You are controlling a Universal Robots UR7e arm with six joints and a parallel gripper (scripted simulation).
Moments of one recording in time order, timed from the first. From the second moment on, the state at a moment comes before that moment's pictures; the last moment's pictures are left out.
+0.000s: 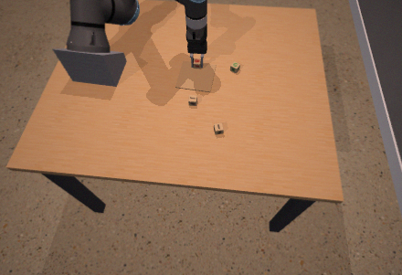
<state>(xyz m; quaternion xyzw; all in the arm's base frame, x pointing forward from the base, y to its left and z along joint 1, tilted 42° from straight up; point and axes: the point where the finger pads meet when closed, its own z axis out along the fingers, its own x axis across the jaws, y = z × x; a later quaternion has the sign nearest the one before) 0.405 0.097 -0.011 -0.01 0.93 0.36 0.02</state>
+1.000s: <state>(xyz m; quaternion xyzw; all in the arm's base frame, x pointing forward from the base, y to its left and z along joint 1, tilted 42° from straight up) 0.405 0.099 -0.014 -0.01 0.93 0.36 0.02</state>
